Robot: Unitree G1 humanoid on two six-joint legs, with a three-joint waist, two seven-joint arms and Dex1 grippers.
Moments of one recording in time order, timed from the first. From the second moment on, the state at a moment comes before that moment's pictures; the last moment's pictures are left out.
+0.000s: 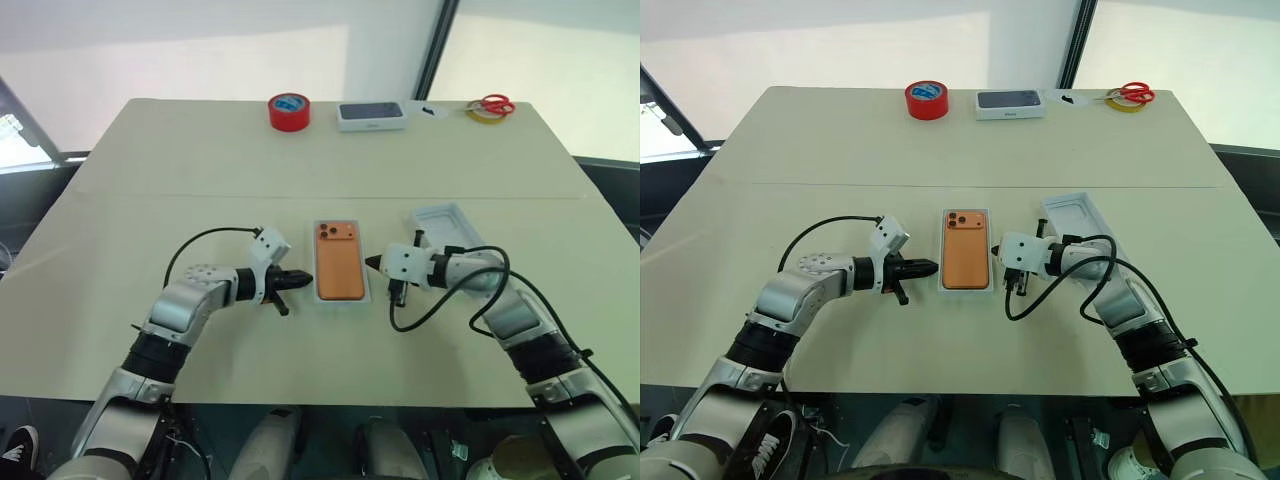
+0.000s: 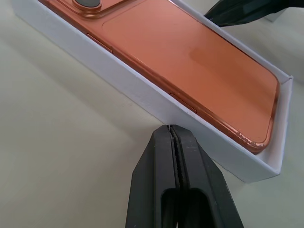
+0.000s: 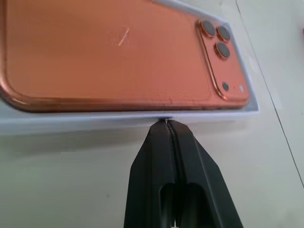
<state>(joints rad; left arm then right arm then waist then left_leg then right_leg) -0.51 0.43 -0.22 0.12 -0.37 0.67 -0.85 -0.49 -0.62 0.26 0.19 -0.17 -0.10 0.87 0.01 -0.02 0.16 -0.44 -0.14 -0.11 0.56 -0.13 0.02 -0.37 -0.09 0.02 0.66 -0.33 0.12</state>
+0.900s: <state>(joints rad) -0.70 0.17 -0.29 0.46 -0.20 0.46 -0.94 -0.25 -0.83 0.13 -0.04 -0.10 0.07 0.97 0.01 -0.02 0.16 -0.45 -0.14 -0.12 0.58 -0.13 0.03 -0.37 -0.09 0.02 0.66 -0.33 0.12</state>
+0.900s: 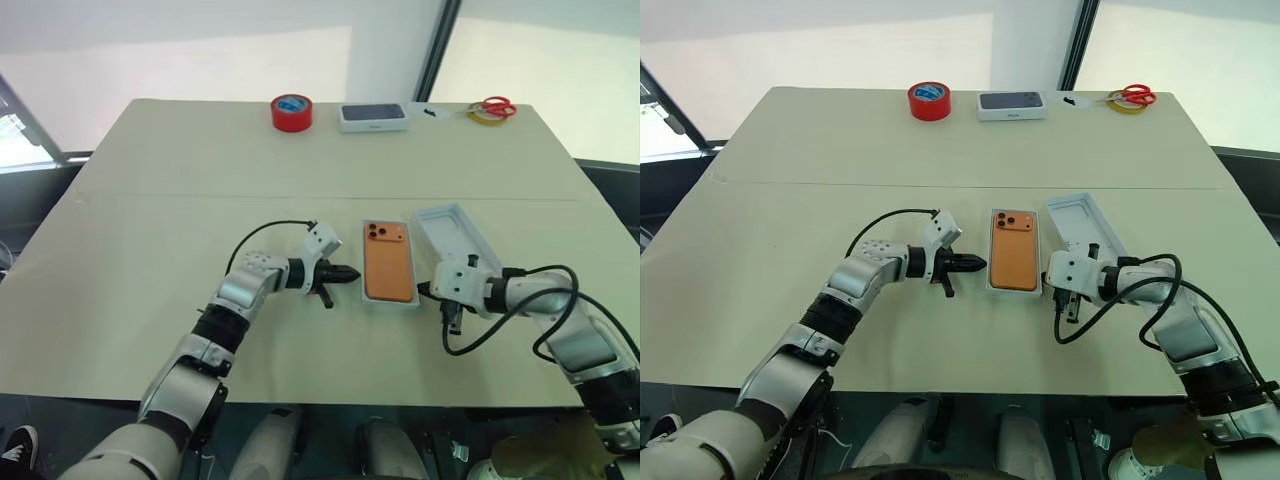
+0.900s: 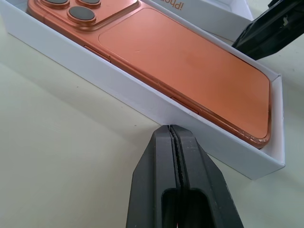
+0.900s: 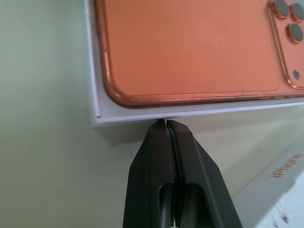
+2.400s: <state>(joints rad) -0.32 0.62 0.03 0.07 -0.39 0.01 -1.27 -0.68 -0.81 0.12 -0.17 0.26 1.50 0.79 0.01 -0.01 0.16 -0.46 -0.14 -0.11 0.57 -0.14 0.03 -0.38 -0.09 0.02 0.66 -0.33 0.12</state>
